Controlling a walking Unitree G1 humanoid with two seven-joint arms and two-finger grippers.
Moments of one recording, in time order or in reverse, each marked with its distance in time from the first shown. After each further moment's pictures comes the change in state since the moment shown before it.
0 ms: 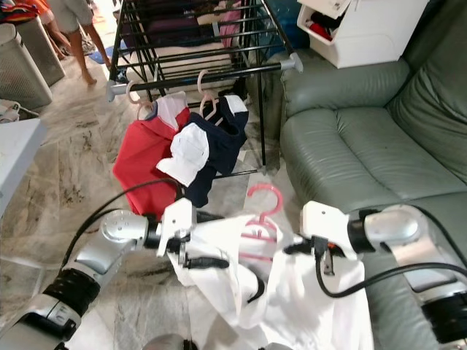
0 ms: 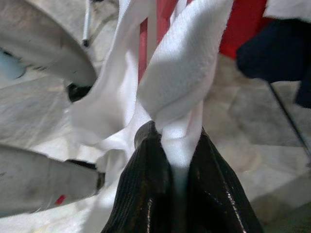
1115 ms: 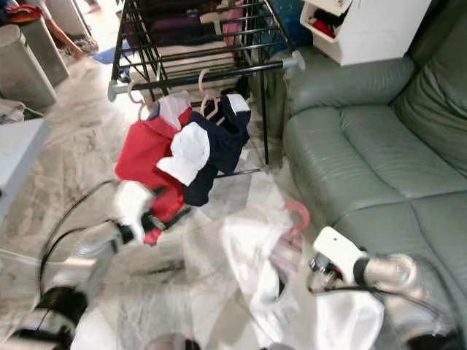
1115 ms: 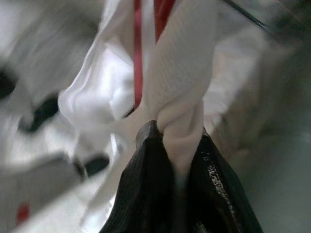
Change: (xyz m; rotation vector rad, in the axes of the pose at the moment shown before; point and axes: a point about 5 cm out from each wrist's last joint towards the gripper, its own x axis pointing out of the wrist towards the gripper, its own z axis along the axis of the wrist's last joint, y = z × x) left arm -0.061 0.022 -0.044 -0.311 -0.169 0.871; right arm 0.029 0.030 -0.083 0.468 0.174 -0.532
